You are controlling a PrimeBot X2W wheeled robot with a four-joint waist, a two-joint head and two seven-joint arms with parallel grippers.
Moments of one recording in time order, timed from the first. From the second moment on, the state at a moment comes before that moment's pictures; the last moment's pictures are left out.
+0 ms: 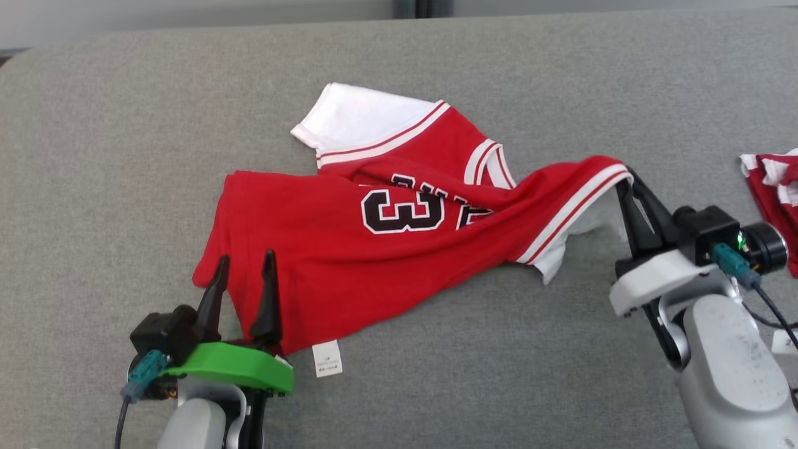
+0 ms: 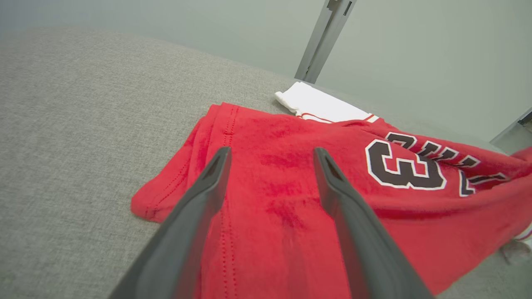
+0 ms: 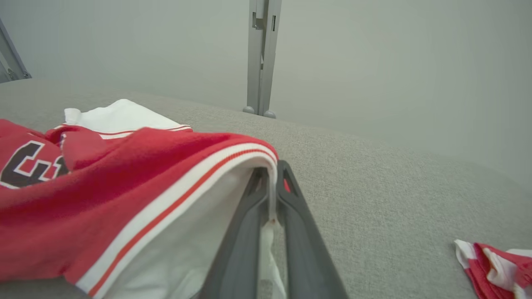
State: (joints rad) left arm -0.17 0.05 -0.16 0.32 -0.44 -0.13 -0.26; right arm -0.38 -0.13 0.02 0.36 0.02 0.13 -0.26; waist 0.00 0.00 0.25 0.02
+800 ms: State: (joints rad) left arm -0.29 0.05 -0.18 0.32 -0.43 -0.13 -0.26; right arm -0.65 -0.09 -0.11 0.57 -0.05 0.13 -0.26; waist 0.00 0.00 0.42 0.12
